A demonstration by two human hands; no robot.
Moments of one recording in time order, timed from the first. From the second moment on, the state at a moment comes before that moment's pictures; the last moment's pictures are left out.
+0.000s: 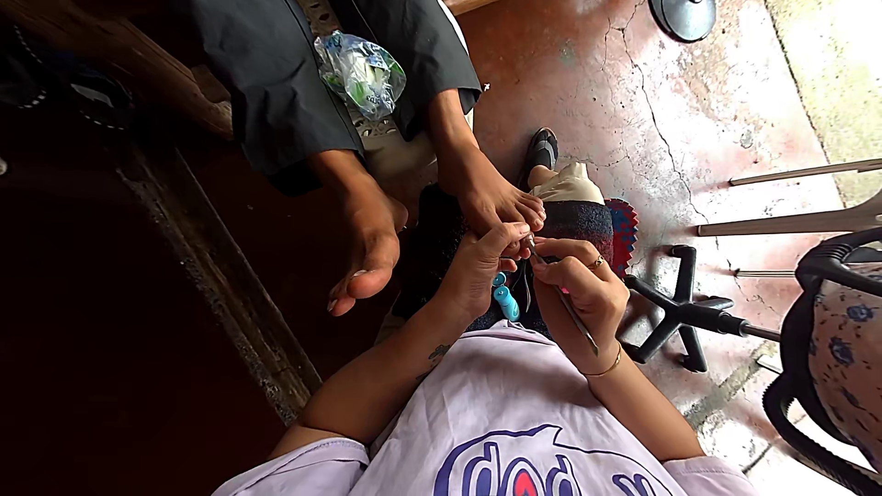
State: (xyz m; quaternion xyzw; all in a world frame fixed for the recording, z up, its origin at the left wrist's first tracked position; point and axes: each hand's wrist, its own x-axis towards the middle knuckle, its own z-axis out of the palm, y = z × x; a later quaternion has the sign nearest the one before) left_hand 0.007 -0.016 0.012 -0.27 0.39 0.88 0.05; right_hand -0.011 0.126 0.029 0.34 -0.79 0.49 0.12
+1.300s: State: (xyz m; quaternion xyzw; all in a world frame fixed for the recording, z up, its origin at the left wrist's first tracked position) left_hand 0.009 -0.017 0.013 -0.27 0.38 0.88 0.06; right_hand -0.030 0.134 0.029 0.21 -0.67 0.71 -0.06
